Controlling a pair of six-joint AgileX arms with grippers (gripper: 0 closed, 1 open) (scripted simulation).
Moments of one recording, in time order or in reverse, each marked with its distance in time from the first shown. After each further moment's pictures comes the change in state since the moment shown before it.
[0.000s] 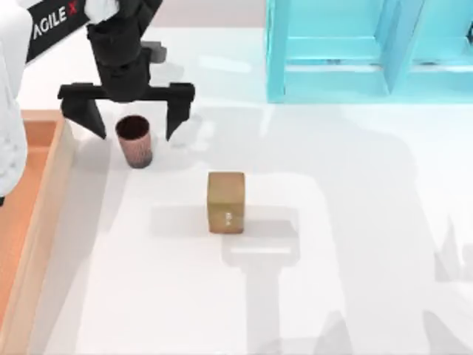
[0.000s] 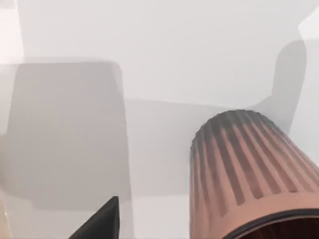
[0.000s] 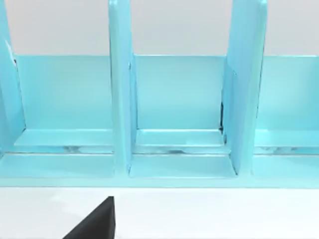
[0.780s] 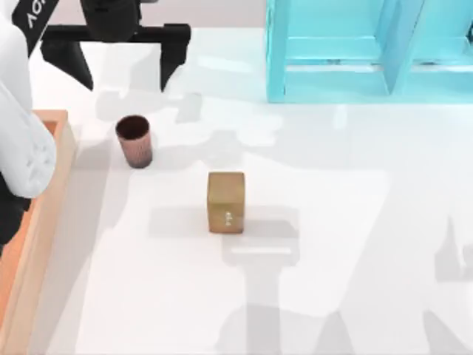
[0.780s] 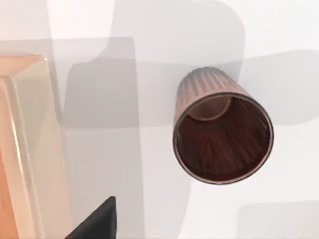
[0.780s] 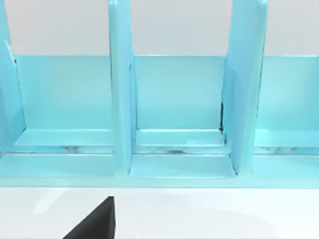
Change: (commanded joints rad) left arm -0.007 0.170 0.681 -0.500 0.004 0.001; right arm 0.000 0.000 0.000 0.000 0.000 0.000
